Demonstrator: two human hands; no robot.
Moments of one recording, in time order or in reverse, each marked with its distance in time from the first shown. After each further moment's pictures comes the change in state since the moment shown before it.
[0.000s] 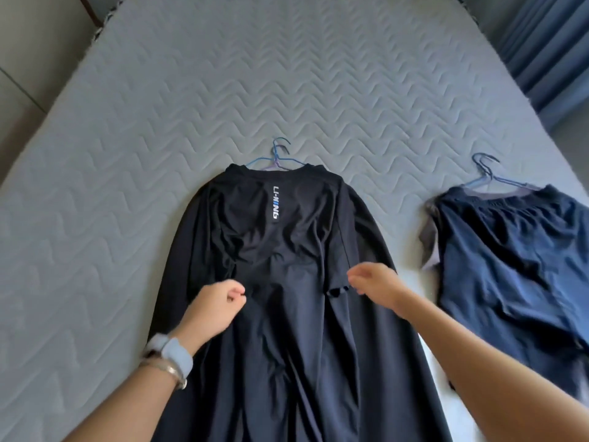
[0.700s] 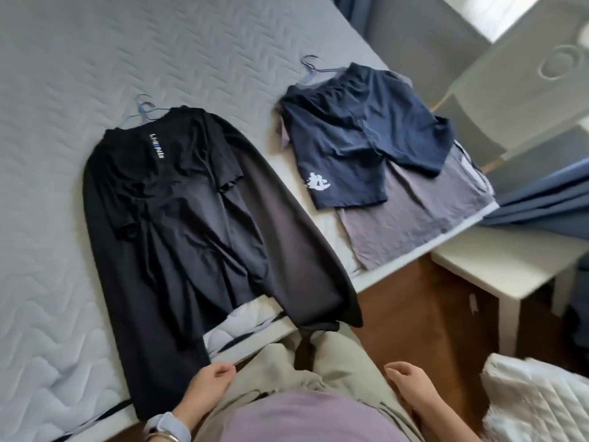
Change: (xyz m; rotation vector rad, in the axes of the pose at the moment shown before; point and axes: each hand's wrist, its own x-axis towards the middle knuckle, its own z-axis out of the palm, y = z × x) left_hand -0.336 -0.080 0.164 -0.020 -0.452 -0.209; right_hand -0.474 0.307 0.165 0.455 0.145 0.735
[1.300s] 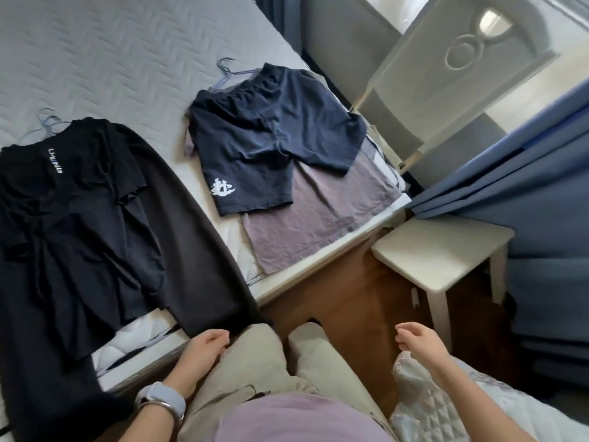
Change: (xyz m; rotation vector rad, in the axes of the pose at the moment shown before) left_hand -0.028 0.183 0.217 -0.210 0.049 0.018; right_hand 0.093 0.116 -0.260 0.250 0.137 -0.054
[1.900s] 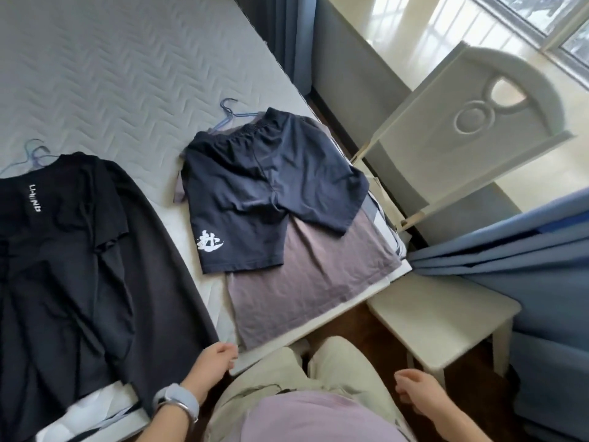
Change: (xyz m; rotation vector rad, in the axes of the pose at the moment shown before) left_hand 0.079 0.138 0.040 -0.054 -0.040 -0.039; right_hand 0.088 -0.102 -0.051 -0.060 -0.097 0.136
